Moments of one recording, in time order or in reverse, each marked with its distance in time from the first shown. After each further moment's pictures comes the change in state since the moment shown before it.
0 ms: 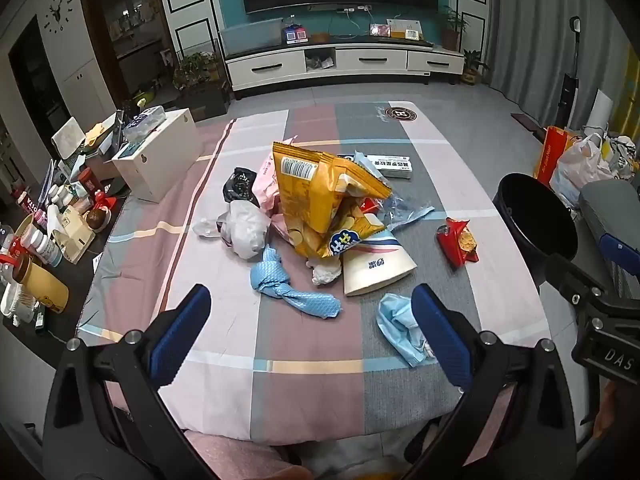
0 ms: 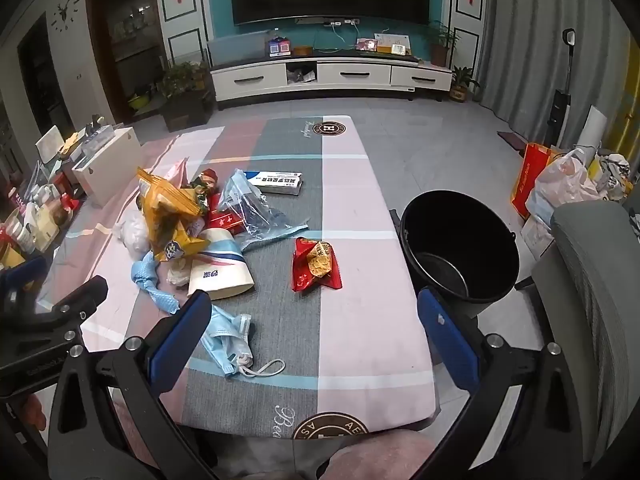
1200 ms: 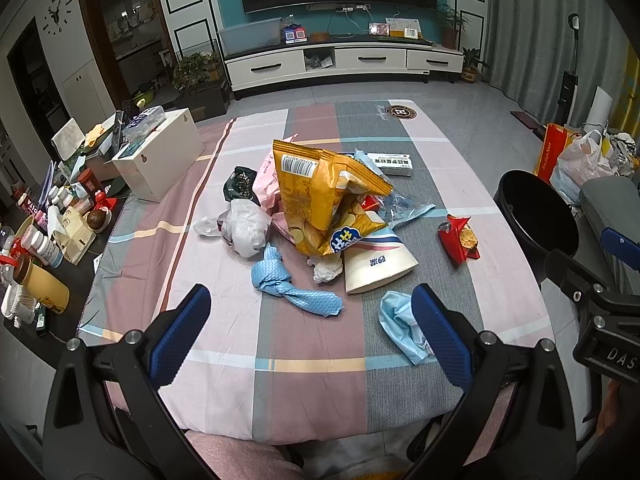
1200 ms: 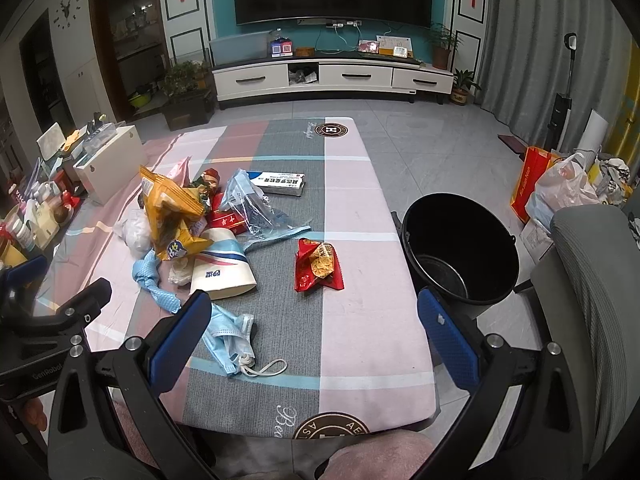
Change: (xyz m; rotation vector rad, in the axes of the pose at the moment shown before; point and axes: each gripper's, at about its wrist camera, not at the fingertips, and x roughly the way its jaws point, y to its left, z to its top) left arm 0.000 -0.001 -0.002 0.004 0.003 0.007; right arm -0.003 0.006 0.000 -0.005 -0.005 -0.005
